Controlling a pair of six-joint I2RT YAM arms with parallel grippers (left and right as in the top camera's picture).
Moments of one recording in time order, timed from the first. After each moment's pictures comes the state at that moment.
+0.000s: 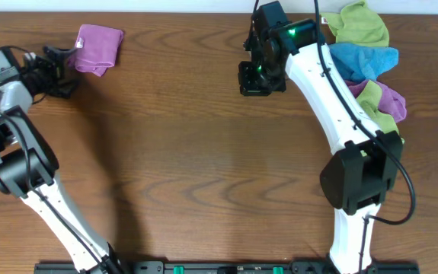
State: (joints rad) left arm 0.52 2.39 1.75 -0.30 0.82 -0.93; right arm 0.38 2.13 2.06 -1.27 -0.26 0.31
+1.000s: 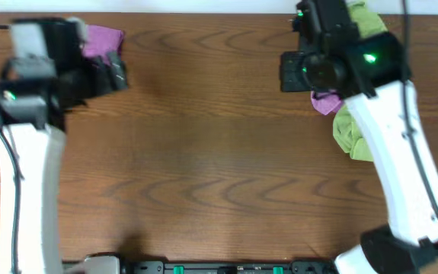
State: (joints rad) left arm -0.02 1.40 1.62 -1.08 0.09 -0.21; right arm 0.37 1.69 2.06 -1.39 0.09 0.30
